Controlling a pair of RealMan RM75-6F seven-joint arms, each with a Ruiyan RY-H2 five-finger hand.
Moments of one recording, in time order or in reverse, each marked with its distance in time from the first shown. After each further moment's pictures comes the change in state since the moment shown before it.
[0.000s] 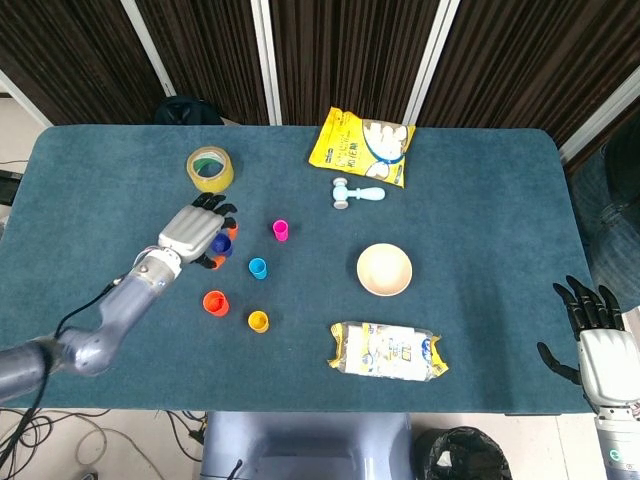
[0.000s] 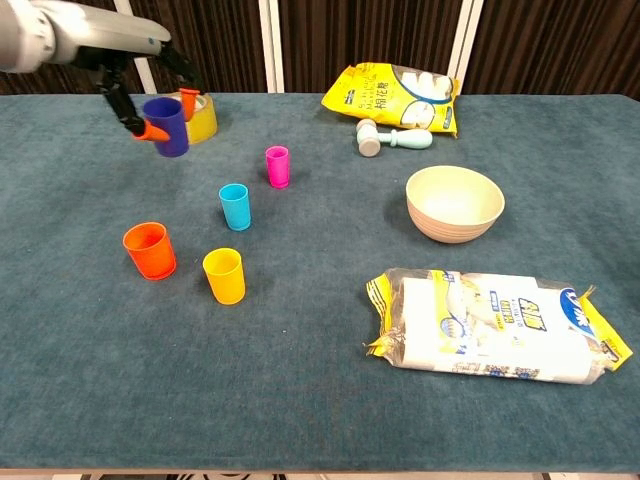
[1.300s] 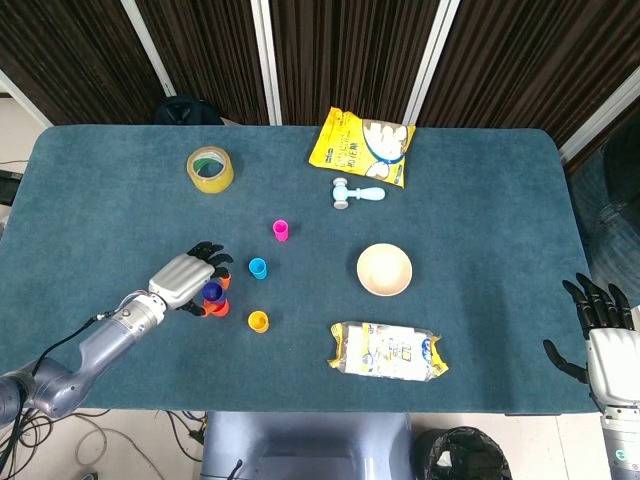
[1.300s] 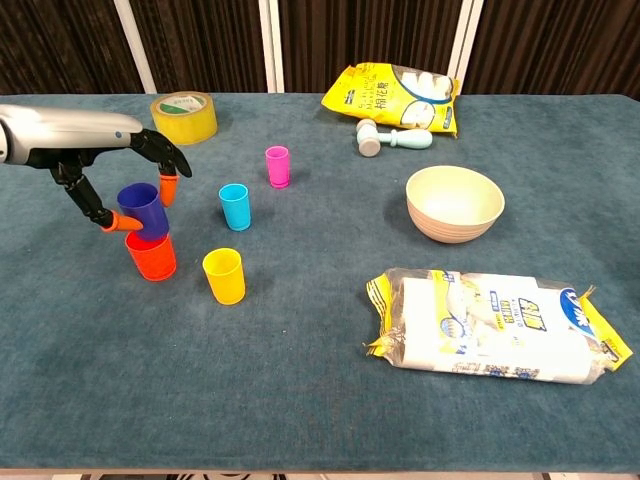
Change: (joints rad) left arm 0.171 -0.087 0.112 0.085 0.479 0.030 -0.392; right arm -0.007 0.008 0.016 -0.005 0.017 0.012 0.020
